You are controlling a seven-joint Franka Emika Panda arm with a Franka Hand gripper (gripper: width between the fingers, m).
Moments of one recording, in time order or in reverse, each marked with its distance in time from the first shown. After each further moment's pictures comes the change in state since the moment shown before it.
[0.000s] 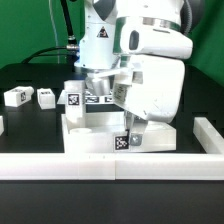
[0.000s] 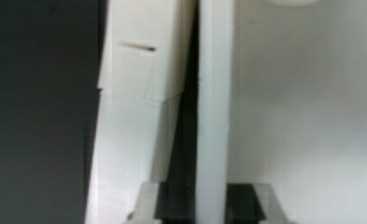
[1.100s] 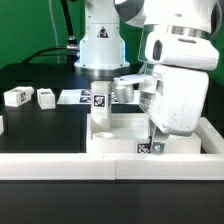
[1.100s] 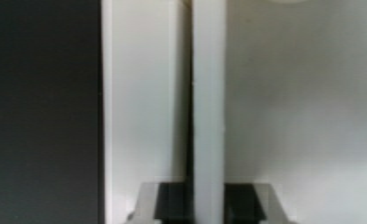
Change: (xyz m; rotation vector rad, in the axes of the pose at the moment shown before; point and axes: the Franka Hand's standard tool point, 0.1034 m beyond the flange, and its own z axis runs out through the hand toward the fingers) arm 0.031 0.016 0.006 0.050 -0.005 0.123
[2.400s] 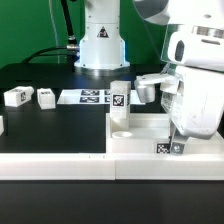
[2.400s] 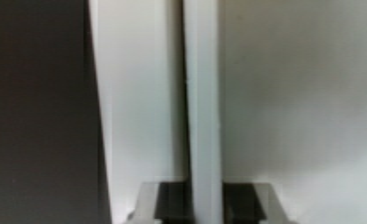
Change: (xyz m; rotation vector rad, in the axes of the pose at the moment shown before) arm 0.029 0.004 -0.005 0.062 -0.050 0.097
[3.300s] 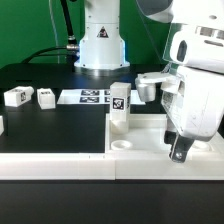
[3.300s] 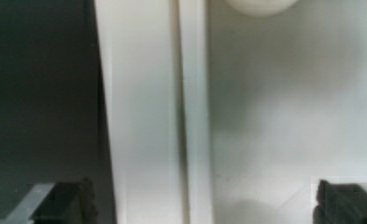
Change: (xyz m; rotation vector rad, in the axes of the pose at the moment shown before) arm -0.003 0.001 0.001 0.000 -0.007 -0.002
